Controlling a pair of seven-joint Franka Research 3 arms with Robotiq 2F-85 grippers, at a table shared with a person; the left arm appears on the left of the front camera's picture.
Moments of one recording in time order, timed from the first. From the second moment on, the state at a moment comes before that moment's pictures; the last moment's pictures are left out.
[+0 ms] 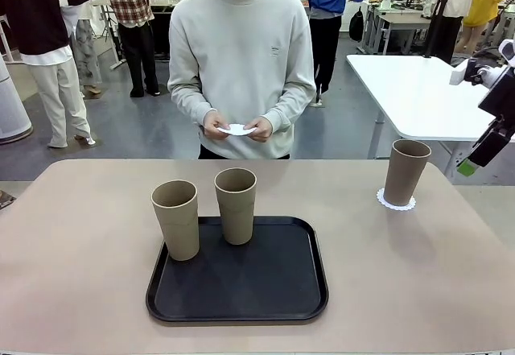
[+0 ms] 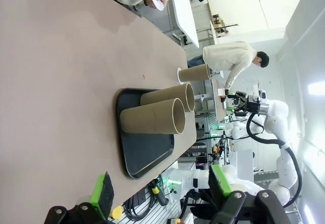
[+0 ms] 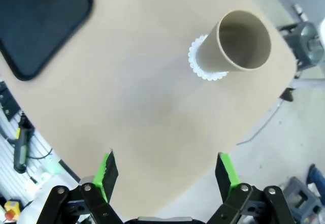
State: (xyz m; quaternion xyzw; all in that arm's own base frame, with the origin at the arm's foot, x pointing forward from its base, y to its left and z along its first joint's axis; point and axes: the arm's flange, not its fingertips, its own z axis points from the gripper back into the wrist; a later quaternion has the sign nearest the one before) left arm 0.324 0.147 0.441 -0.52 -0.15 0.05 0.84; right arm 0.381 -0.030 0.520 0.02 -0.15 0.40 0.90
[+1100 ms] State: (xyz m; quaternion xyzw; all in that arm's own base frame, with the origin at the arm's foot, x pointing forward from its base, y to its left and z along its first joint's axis) left arm 0.324 0.147 0.441 -0.52 -0.15 0.05 0.84; right arm 0.386 -0.044 0.517 0.03 -0.17 0.40 0.90
